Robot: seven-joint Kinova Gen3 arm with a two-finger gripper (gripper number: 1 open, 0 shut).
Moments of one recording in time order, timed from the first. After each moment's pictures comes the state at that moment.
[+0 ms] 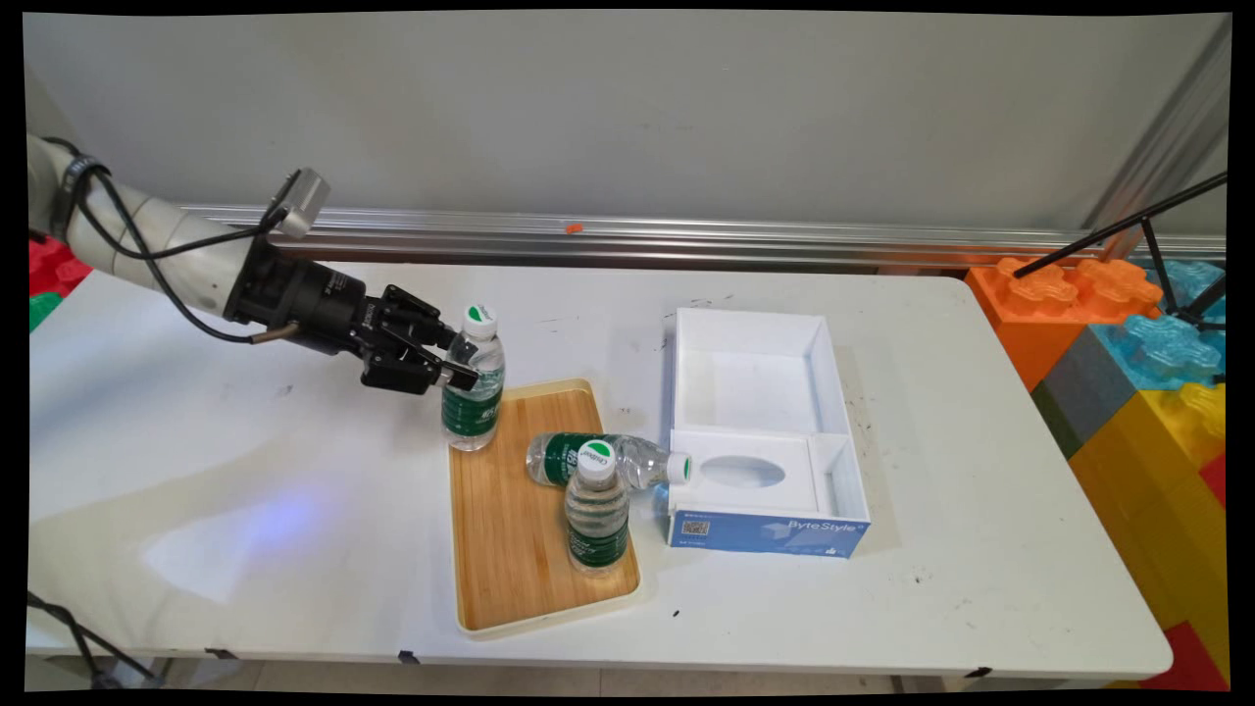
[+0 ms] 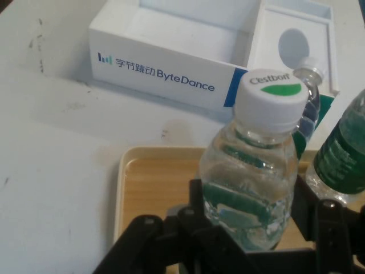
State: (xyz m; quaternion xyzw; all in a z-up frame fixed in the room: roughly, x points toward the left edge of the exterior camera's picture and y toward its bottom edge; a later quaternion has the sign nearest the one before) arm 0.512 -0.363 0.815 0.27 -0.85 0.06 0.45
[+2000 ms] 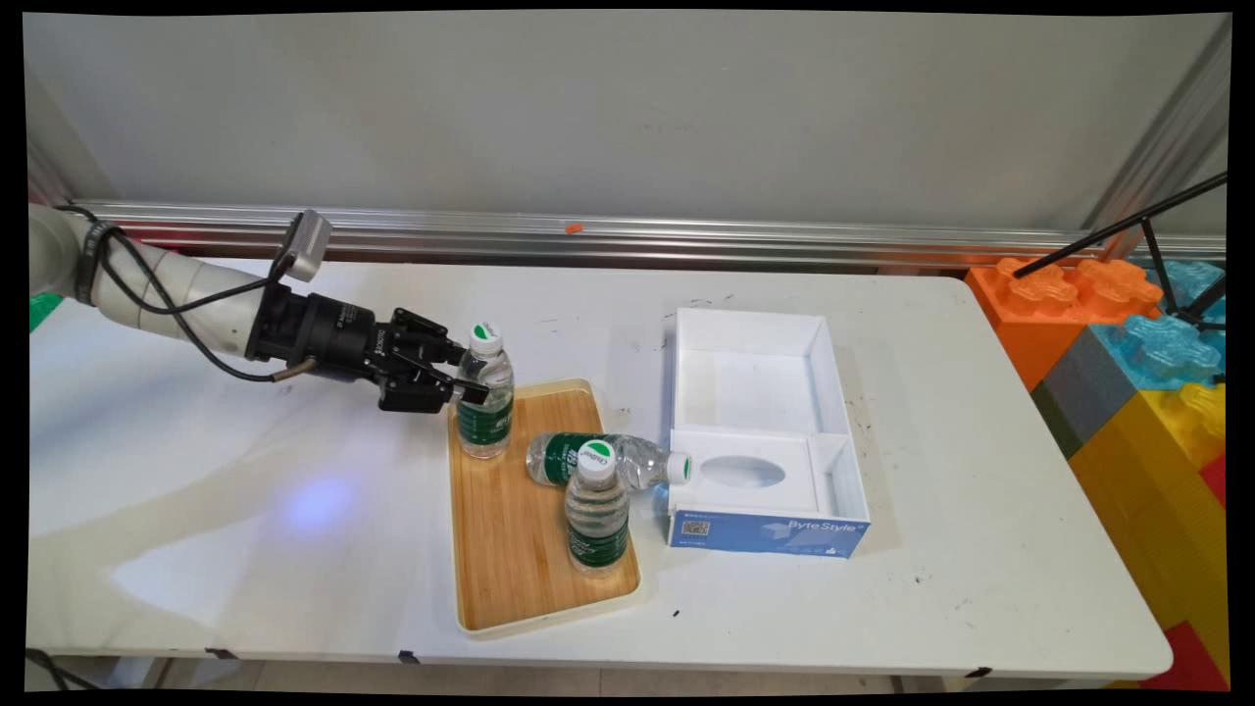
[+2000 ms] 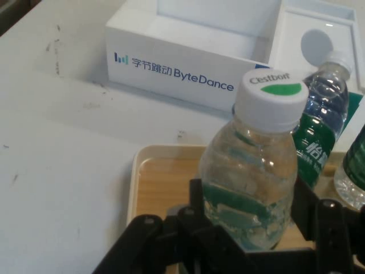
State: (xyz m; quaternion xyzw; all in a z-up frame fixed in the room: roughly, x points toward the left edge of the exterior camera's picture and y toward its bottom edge) arm 0.514 -0.353 0.769 0.27 -0.83 0.09 0.48
